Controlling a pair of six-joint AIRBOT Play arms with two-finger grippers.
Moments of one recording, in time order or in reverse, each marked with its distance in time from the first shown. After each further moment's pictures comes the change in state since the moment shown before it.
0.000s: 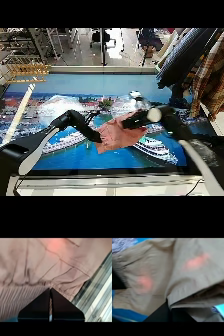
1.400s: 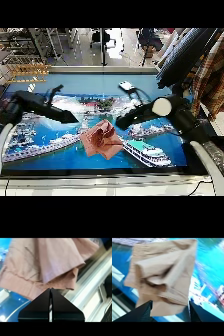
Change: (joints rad) left arm 0.268 0.360 0.020 -0.031 0.188 -0.049; right arm -0.042 0.079 0.151 0.114 0.208 -0.171
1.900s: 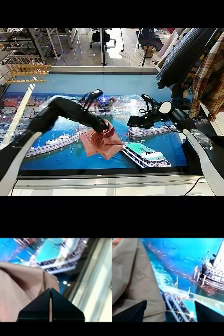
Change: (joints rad) left arm -0.372 -0.005 0.001 0.061 -0.336 0.075; right arm -0.258 -0.208 -0.170 0.209 -0.143 0.021
